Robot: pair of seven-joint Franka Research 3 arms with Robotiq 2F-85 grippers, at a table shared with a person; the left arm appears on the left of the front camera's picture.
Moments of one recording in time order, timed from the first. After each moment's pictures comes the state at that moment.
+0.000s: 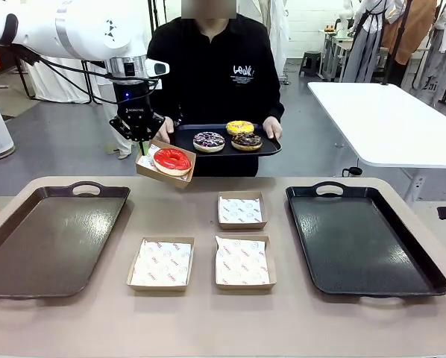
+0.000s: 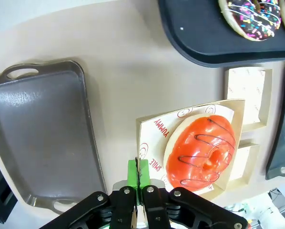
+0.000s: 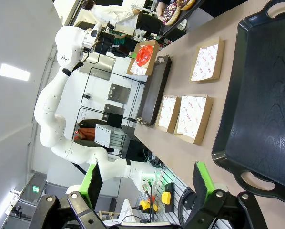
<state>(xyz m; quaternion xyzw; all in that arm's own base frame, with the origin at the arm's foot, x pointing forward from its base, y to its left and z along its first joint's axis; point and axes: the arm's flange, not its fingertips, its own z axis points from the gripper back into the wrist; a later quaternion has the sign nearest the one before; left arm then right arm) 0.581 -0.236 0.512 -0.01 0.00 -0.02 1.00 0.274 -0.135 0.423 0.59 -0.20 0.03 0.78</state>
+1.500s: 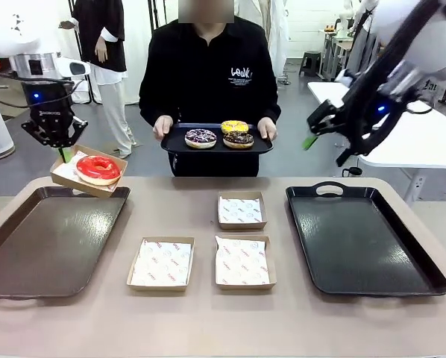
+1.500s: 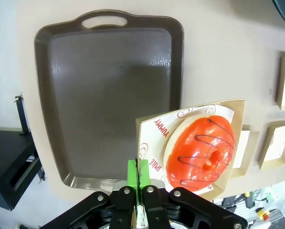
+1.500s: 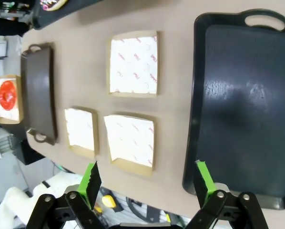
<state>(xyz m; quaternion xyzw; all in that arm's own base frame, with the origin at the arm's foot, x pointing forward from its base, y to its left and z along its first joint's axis) 0.521 -0.074 0.520 0.01 0.01 0.01 1.00 0.467 0.123 0.515 0.22 -0.05 0.01 0.97</state>
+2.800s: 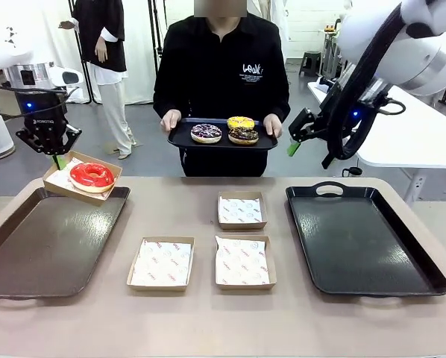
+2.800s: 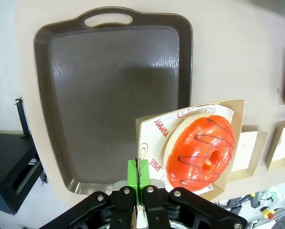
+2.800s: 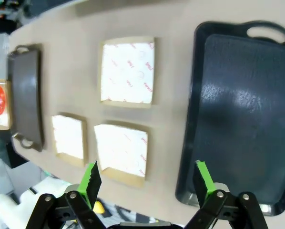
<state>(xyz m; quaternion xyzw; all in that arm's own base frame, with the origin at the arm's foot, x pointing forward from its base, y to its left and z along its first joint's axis) 0.524 -0.061 0.501 0.01 0.01 0.00 1.00 0.481 0.146 0.506 0.18 -0.06 0.03 0.98</state>
